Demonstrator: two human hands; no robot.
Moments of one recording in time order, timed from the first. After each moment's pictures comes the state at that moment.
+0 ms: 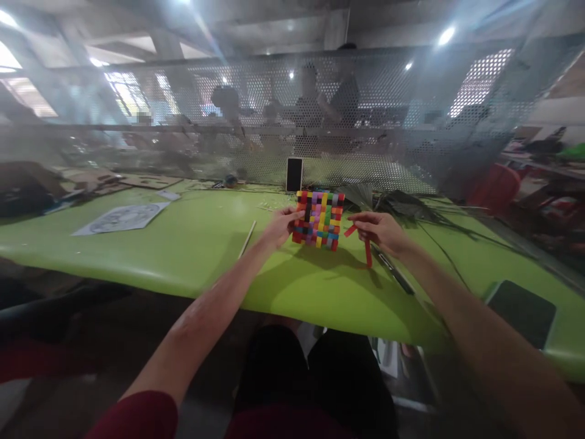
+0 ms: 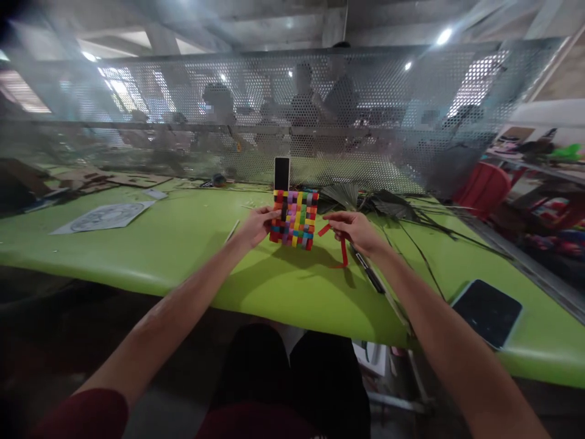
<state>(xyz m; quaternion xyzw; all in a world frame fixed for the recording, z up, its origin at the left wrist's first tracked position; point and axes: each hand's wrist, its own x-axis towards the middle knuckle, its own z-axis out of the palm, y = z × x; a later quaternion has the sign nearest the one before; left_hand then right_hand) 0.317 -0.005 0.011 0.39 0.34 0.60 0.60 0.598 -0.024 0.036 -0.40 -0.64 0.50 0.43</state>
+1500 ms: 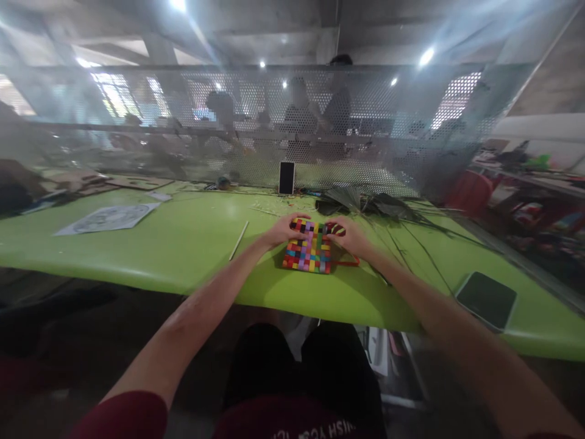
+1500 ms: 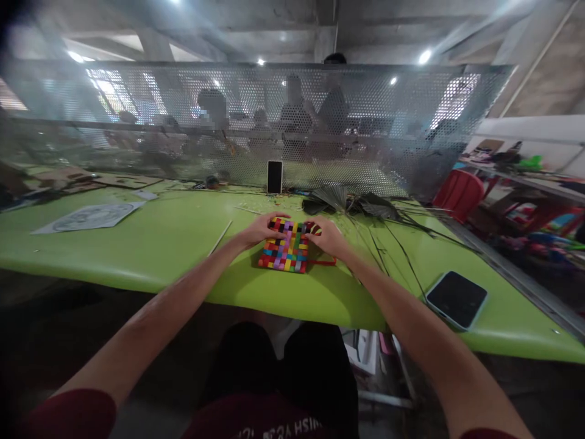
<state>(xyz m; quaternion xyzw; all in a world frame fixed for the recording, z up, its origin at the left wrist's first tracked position) 0.315 0.001 -0.010 0.69 0.35 0.41 0.48 0.573 -0.009 -0.003 -0.41 -0.82 0.17 0.37</state>
